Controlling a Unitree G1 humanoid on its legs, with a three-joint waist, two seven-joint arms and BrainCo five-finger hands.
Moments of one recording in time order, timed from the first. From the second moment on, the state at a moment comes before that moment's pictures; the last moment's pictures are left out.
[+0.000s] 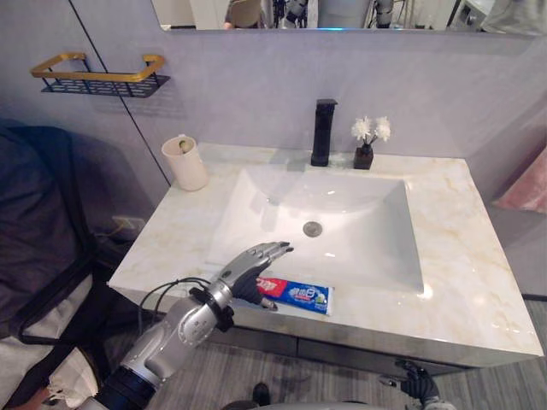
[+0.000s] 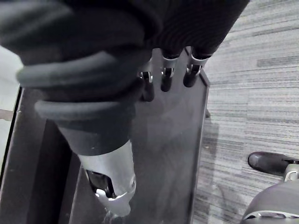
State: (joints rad) left arm -0.03 0.56 -0.42 -0.06 0.59 -0.27 -0.04; right arm 0.25 -0.20 -0.14 0.76 0.00 -0.11 -0.02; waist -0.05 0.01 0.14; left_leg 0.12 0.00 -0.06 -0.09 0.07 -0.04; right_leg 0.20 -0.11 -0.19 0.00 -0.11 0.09
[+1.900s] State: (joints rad) left arm -0.12 0.31 -0.32 -0.36 0.40 -0.23 0.18; right arm -0.45 -0.26 0.32 -0.20 0.51 -0.23 -0.01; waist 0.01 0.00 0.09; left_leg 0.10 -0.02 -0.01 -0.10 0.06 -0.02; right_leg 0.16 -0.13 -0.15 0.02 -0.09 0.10
